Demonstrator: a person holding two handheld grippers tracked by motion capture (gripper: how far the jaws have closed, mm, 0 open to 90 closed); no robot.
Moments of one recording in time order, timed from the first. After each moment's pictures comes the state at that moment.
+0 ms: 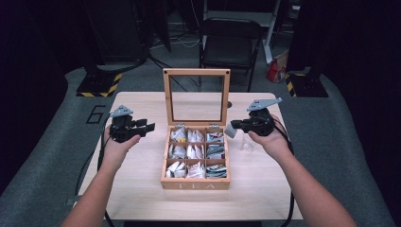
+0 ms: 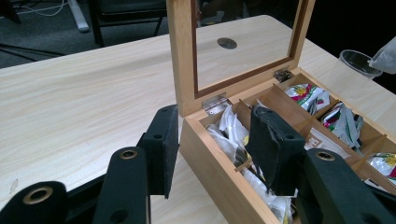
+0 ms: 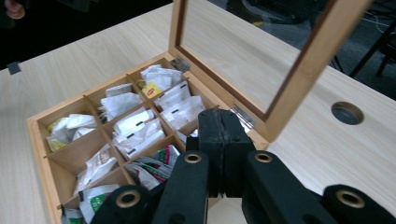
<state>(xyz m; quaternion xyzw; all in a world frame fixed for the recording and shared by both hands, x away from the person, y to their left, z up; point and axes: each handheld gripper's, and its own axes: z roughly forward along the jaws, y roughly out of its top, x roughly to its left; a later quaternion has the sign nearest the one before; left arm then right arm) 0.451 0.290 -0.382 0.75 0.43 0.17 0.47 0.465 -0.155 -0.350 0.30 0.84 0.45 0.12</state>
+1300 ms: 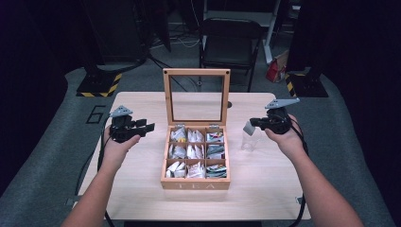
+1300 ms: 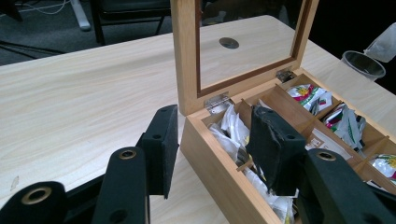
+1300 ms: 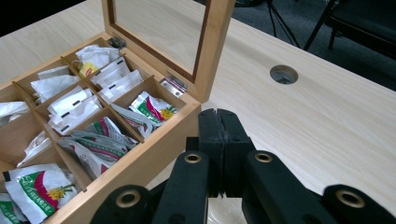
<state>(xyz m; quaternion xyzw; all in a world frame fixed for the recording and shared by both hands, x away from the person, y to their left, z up) 0.451 0.290 -0.385 0.75 0.44 0.17 0.47 0.479 -0.209 -0.364 0.36 0.82 0.41 0.16</state>
